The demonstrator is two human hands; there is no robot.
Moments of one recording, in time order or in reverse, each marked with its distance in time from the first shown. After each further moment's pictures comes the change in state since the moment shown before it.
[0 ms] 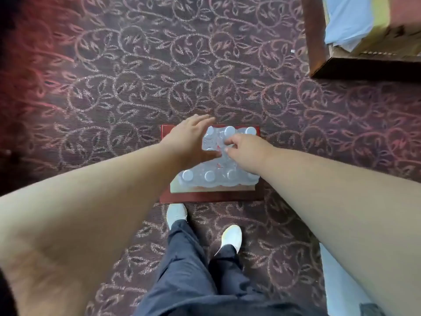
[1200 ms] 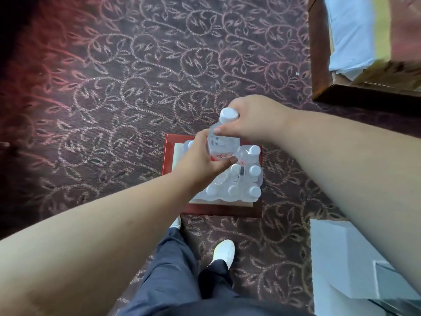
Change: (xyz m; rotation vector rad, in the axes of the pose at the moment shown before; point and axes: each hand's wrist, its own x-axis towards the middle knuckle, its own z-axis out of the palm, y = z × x) left_hand -0.019 0.021 0.015 -0.731 0.254 -0.278; right_hand 0.004 -0.074 -0.100 -0.233 0.095 -0.280
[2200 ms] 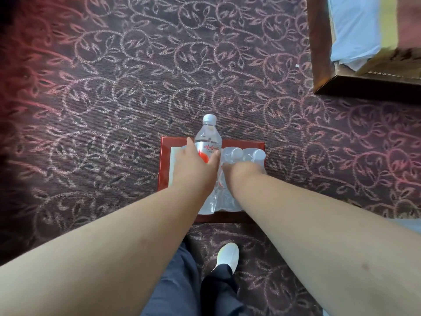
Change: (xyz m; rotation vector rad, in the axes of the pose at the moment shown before) left_hand 0.032 -0.014 0.021 0.197 0.151 -0.345; right_hand 0.039 0.034 0.144 -0.394 -0.641 0.354
